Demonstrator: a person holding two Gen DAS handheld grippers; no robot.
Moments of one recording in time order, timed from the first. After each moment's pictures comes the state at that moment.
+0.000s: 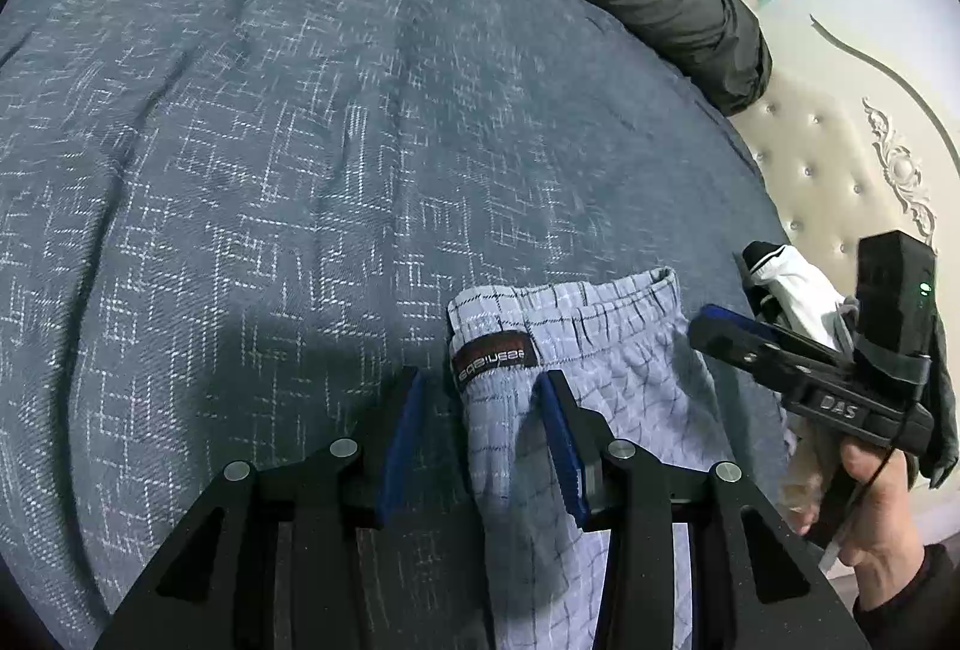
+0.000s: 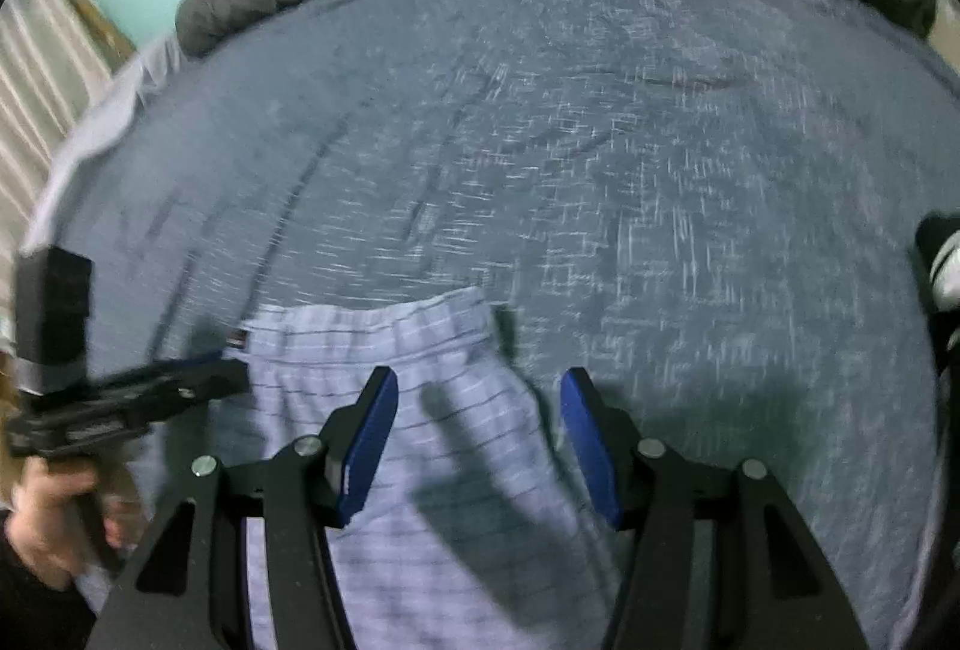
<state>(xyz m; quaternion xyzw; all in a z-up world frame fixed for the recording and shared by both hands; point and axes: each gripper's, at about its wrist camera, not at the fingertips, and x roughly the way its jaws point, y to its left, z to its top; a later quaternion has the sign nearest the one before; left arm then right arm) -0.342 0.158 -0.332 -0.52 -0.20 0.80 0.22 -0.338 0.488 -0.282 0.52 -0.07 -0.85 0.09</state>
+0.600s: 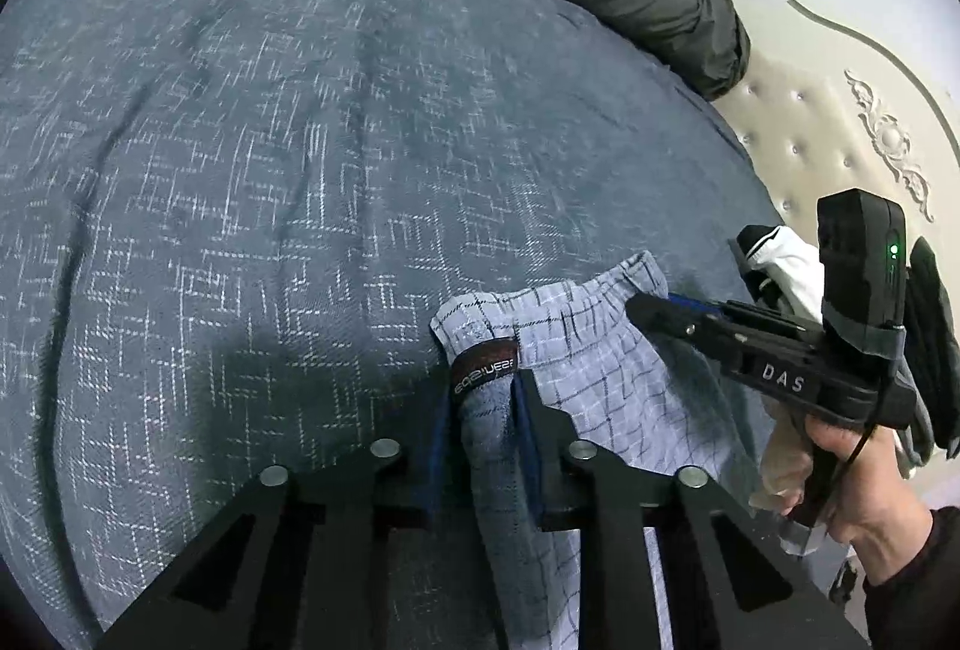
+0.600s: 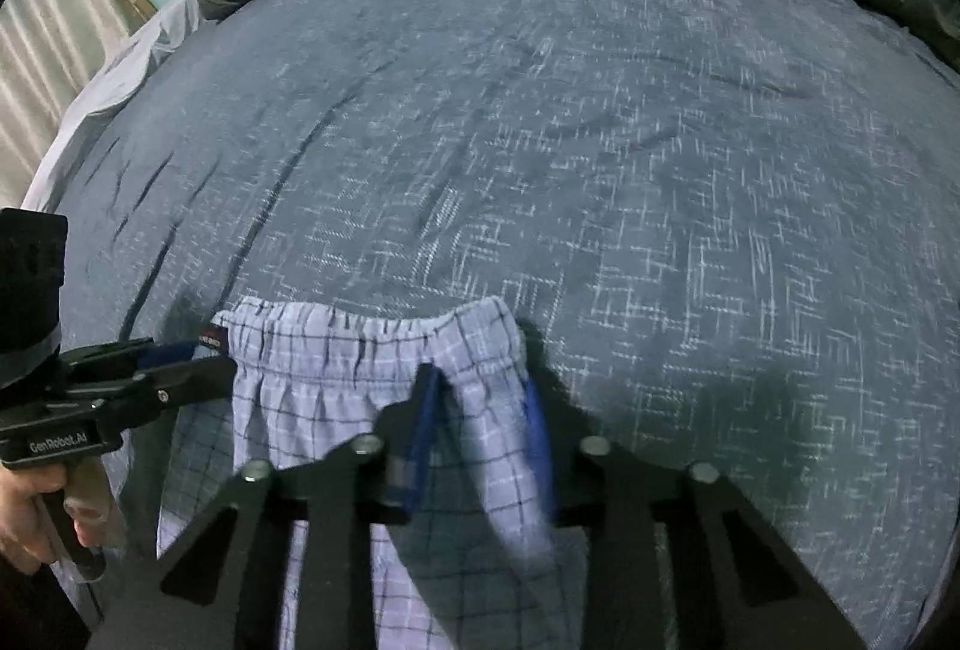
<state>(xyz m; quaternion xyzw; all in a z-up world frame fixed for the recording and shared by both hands) -0.345 0.167 -0.331 -0.50 -0.17 0.81 0.24 -0.357 0.474 -0.304 0.52 -0.05 -0.85 0.12</state>
